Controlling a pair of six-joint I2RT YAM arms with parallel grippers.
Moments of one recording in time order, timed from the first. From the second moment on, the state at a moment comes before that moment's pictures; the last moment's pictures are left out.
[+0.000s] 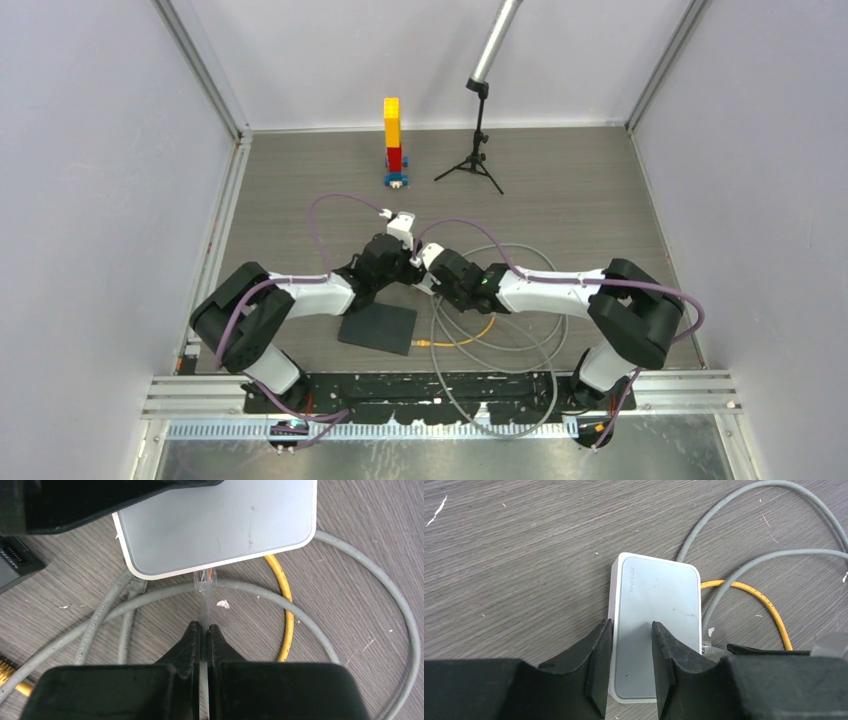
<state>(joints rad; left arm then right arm) -0.76 1.56 0.59 0.46 -0.04 -0.42 0.99 1.58 0.84 -0.25 0.28 0.00</state>
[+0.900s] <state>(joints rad) -0.76 1.55 0.59 0.47 -0.03 -0.38 0.98 1.58 0.82 -0.21 0.24 -0.08</state>
